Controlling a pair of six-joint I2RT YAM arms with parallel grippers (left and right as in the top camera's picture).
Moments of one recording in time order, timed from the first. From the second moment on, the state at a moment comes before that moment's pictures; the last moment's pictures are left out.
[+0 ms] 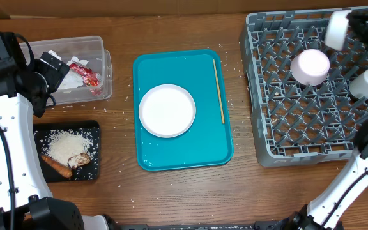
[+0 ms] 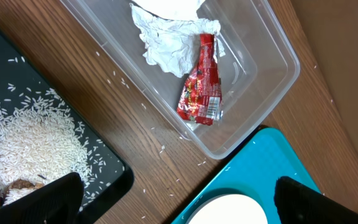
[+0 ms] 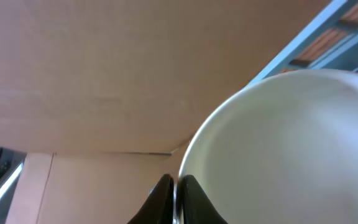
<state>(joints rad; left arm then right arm) 0.35 1.58 1.58 -1.05 0.07 -0.70 -0.59 2.40 2.18 -0.46 -1.24 0.71</state>
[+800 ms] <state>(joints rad) 0.35 1.58 1.58 -1.05 0.07 -0.70 -0.54 2.39 2.37 -0.90 -0.76 0.56</state>
